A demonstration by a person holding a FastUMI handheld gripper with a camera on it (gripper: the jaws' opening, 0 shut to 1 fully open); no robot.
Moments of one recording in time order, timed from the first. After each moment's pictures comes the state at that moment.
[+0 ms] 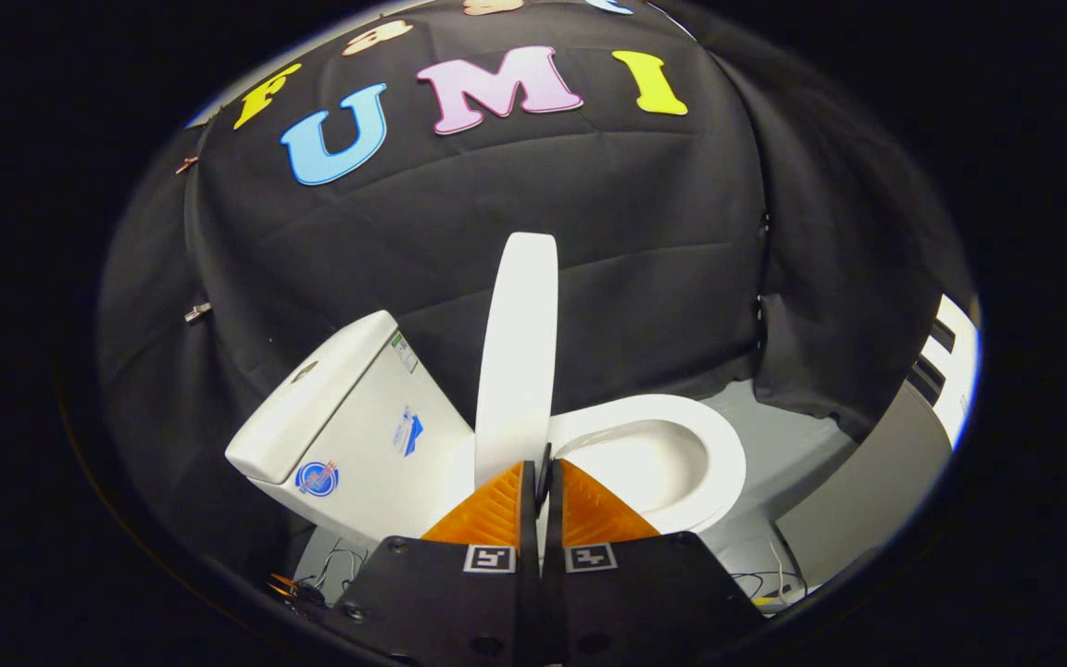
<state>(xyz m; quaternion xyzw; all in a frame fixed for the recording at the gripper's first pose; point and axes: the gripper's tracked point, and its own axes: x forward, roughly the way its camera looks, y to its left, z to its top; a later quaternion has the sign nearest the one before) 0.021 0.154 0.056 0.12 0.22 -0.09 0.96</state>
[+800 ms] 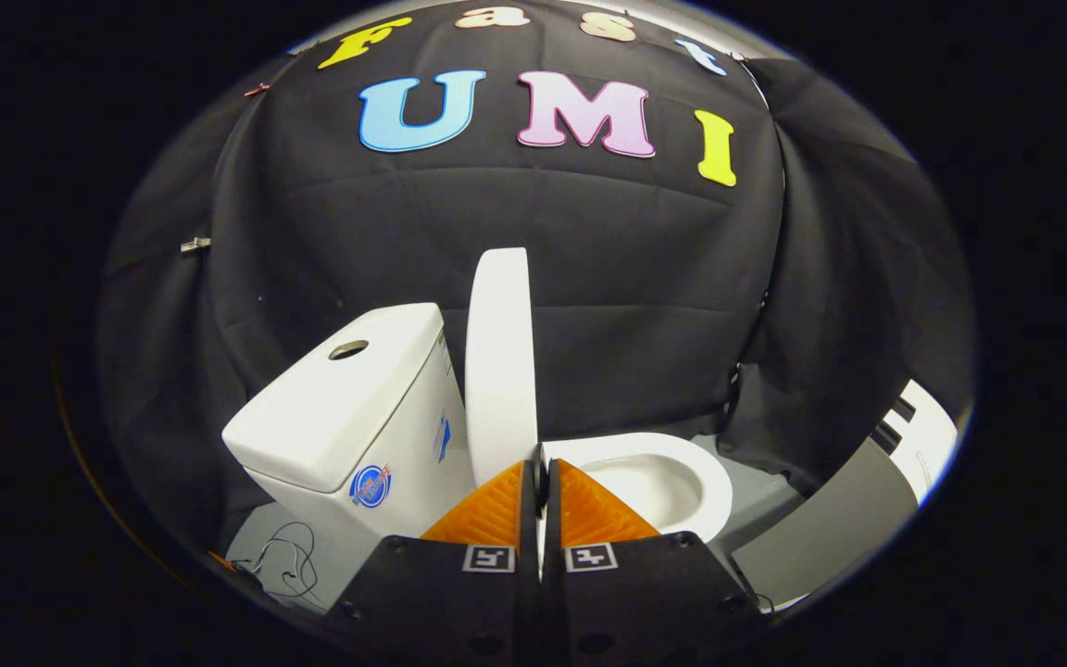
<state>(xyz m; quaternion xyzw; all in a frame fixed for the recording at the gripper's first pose) 0.039 0.249 0.071 -0.02 0.18 -0.15 0.97</state>
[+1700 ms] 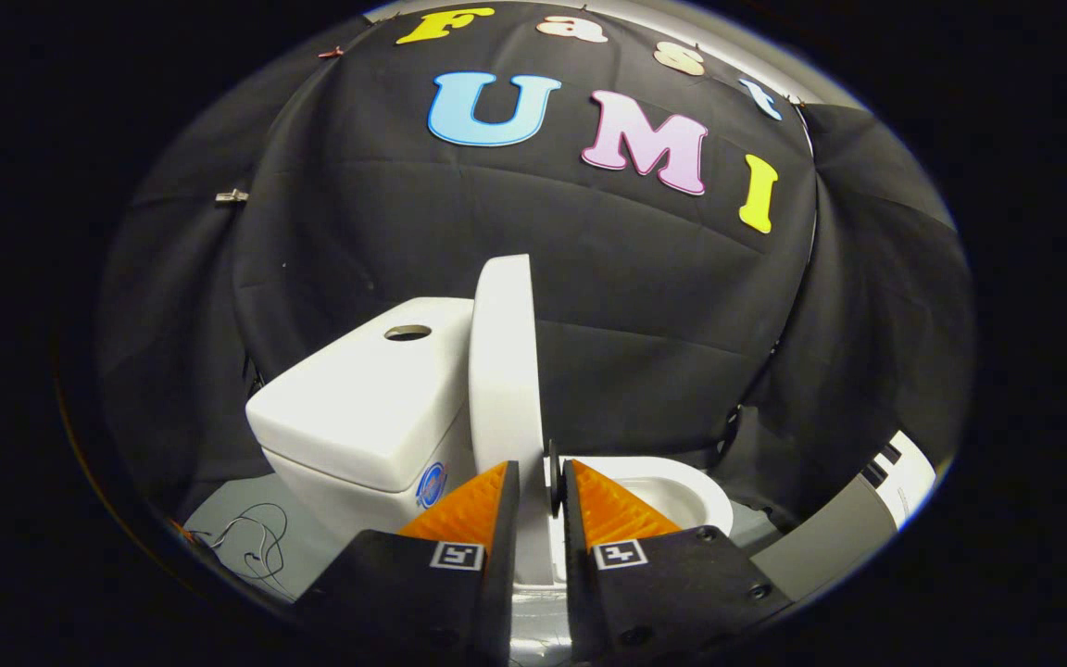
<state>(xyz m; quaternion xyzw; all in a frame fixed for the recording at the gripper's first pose) 0.055 0.318 0.054 -0.09 0.16 -0.11 0.98</state>
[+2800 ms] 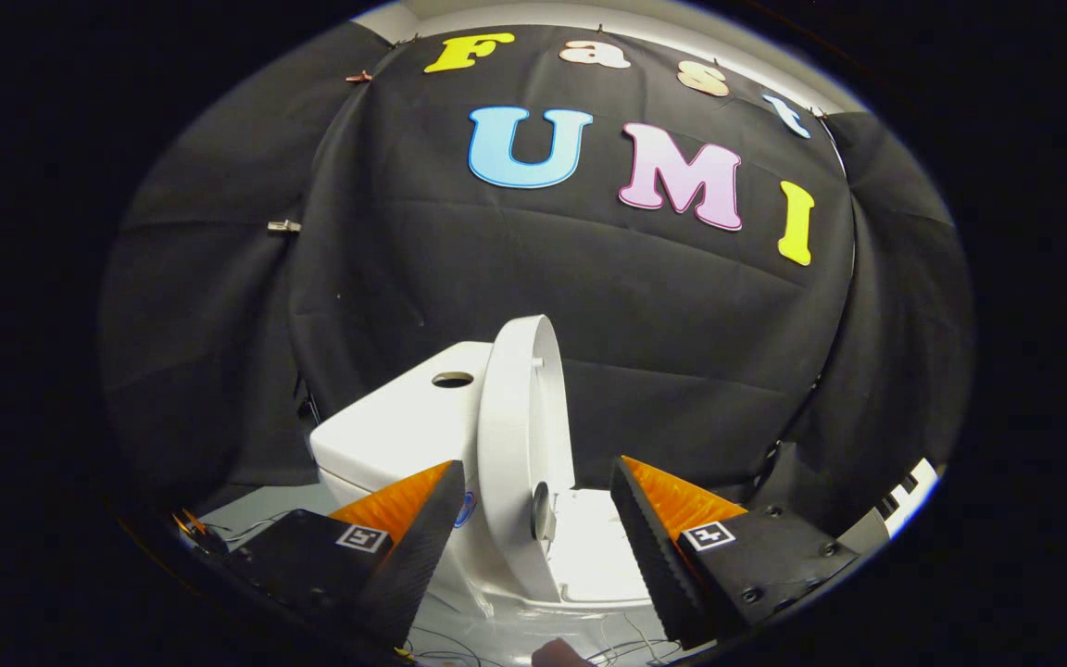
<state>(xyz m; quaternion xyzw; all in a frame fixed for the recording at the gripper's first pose) 0.041 0.325 0.114 -0.08 0.11 -0.02 0.99</state>
